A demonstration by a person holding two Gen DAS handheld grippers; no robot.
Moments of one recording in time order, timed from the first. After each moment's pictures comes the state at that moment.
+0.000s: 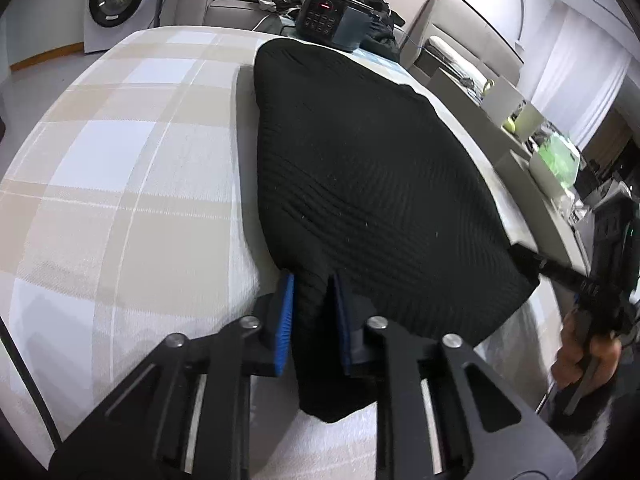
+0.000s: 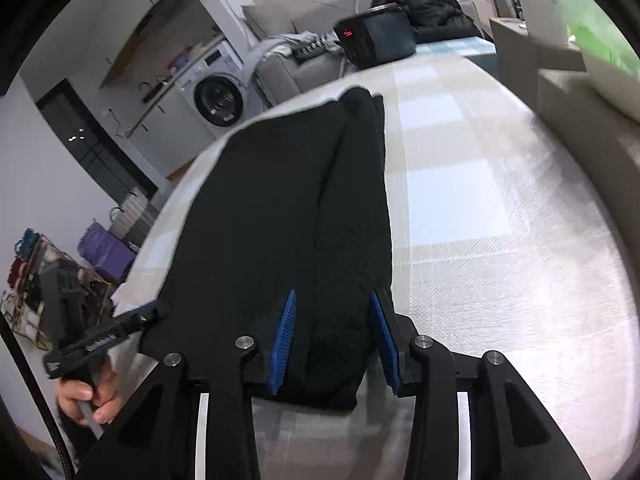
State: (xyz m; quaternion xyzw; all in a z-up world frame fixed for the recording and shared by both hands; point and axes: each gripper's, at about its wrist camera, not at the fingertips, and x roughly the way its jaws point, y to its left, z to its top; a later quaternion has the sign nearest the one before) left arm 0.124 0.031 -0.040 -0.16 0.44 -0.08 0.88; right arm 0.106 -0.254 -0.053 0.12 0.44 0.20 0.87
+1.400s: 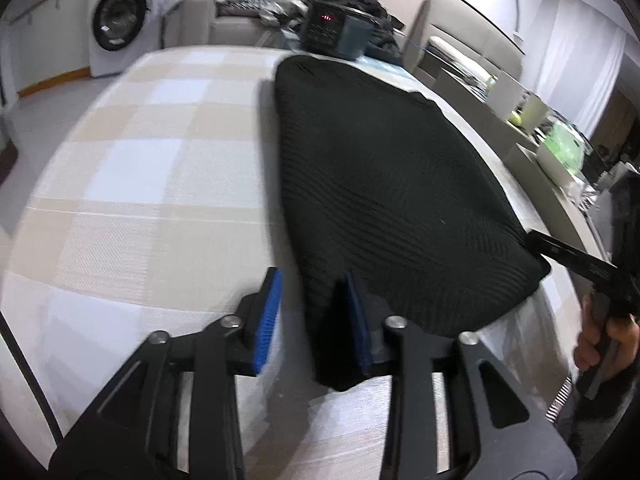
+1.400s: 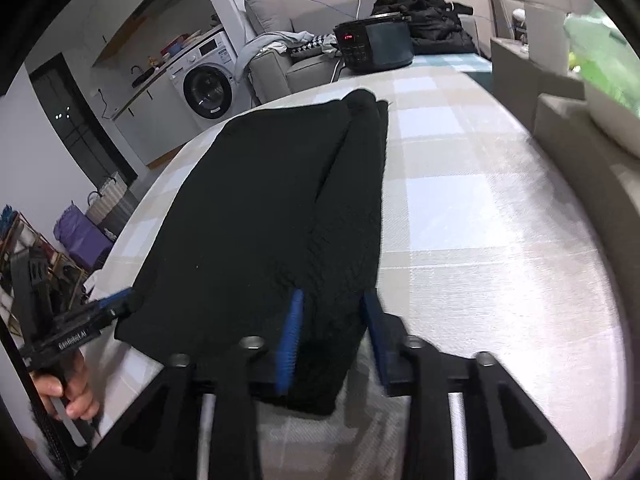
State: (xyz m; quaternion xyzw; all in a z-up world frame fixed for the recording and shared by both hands) left arm 0.106 0.042 -0.032 -0.11 0.42 -0.05 0.90; right arm 0.109 -0.245 -0.050 0.06 0.43 0.17 0.88
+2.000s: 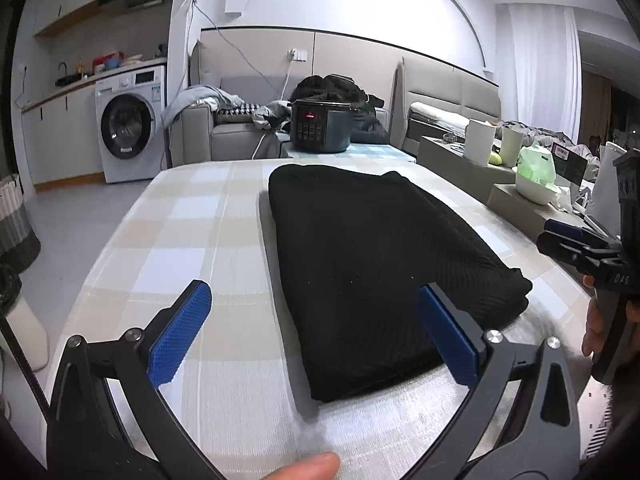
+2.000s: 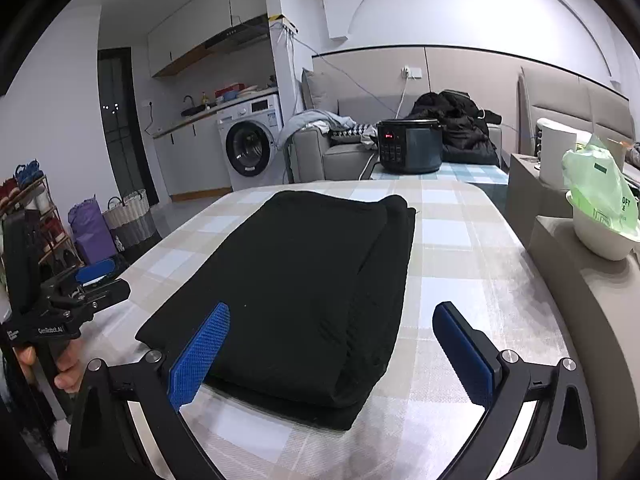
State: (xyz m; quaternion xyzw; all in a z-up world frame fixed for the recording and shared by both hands) left arm 0.051 0.020 0.005 -0.03 0.25 -0.05 0.97; right arm 0.055 -0.237 -0.015 0.00 0.25 0.21 0.94
